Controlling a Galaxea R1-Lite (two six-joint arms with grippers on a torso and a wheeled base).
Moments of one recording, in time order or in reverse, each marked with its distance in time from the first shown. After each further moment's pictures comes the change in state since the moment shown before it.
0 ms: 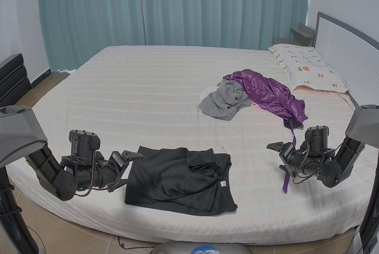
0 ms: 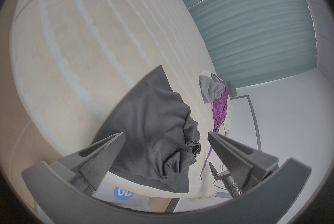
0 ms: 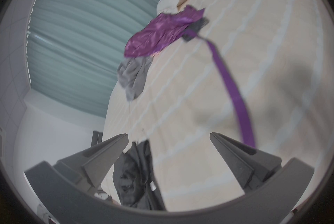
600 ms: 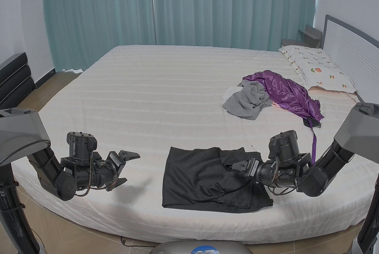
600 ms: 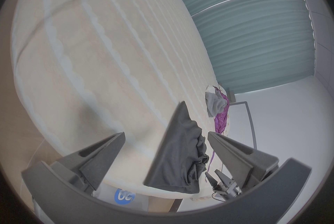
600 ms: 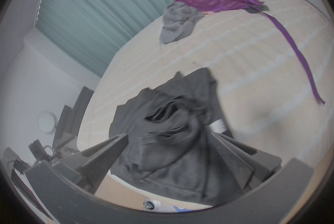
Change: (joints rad) left arm 0.046 0.053 0.007 -0.076 -0.040 0.007; right arm 0.321 -0.066 -0.080 0.277 -0.176 -0.187
